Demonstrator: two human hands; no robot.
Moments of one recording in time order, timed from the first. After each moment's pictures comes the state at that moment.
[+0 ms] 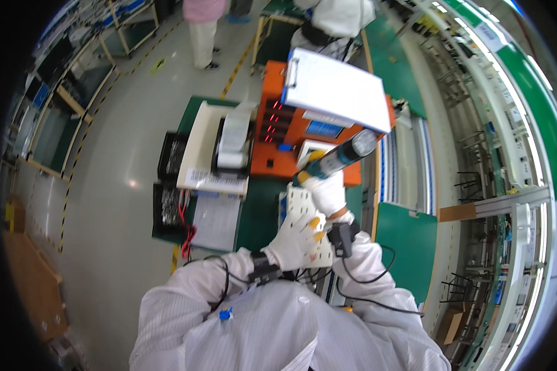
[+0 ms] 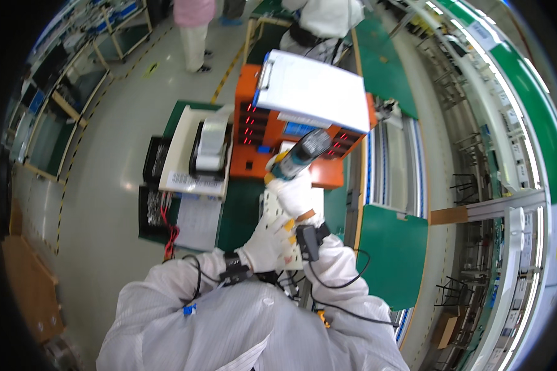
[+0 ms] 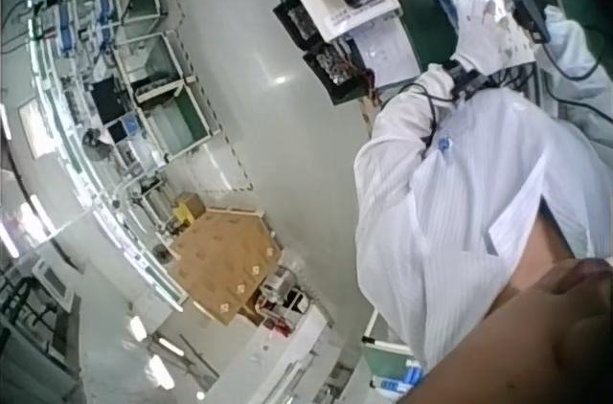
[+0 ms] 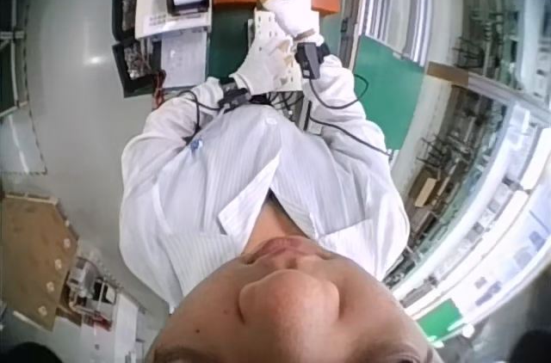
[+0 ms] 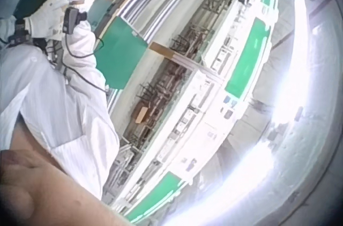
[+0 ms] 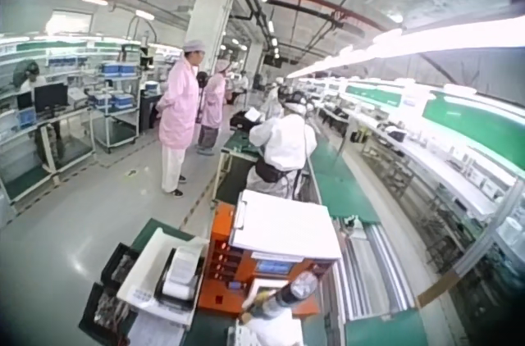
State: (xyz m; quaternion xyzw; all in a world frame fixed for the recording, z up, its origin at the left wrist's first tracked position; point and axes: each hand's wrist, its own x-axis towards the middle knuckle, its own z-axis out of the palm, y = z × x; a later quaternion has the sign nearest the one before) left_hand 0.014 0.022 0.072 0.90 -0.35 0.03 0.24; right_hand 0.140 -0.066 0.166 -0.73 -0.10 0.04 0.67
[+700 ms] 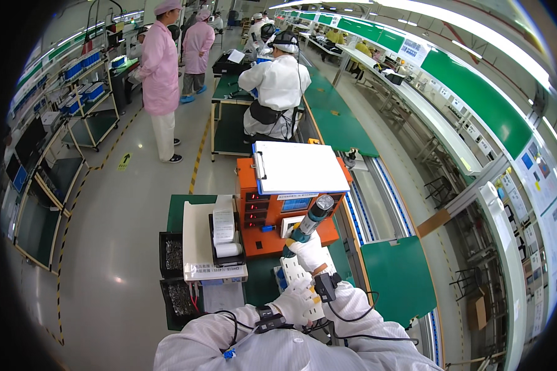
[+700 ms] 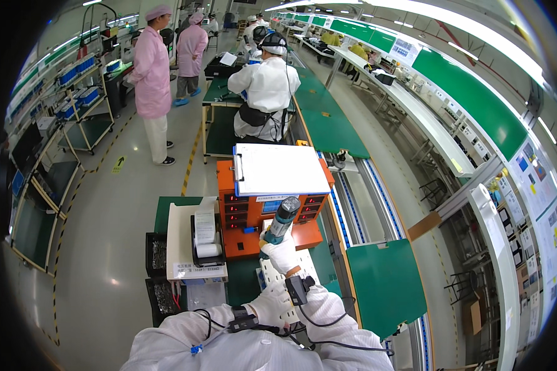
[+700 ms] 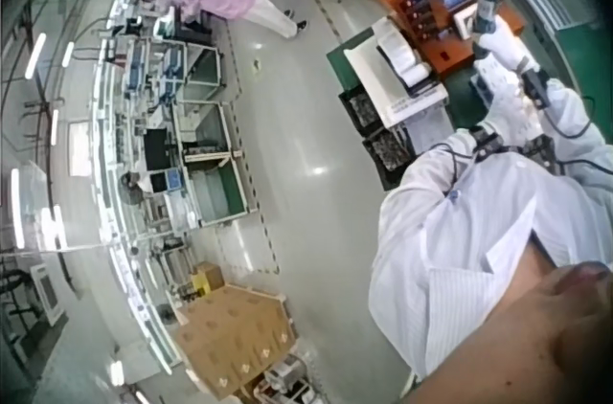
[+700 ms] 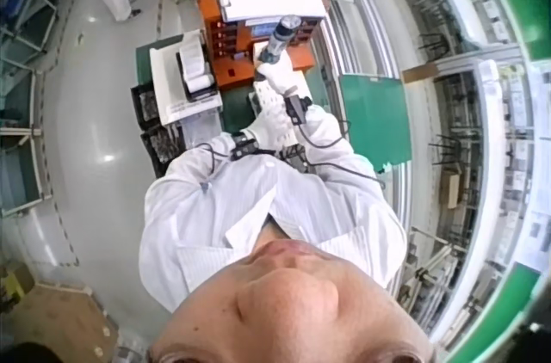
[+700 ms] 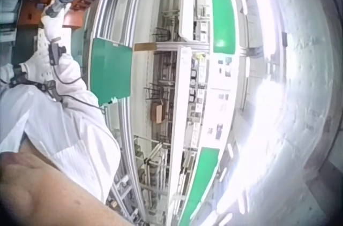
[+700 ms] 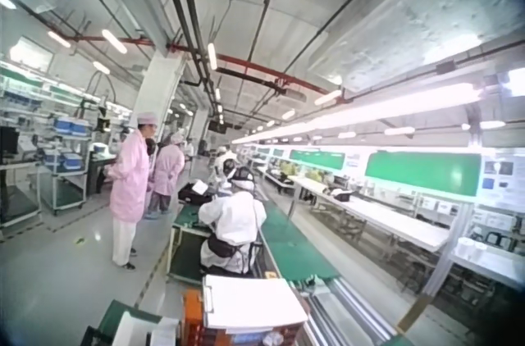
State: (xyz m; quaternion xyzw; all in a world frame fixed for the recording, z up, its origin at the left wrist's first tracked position) left_hand 0.041 0.054 0.098 0.81 -0.54 -0.06 0.19; right_hand 0.143 -0.049 0.154 -0.69 0.01 -0.05 0.72
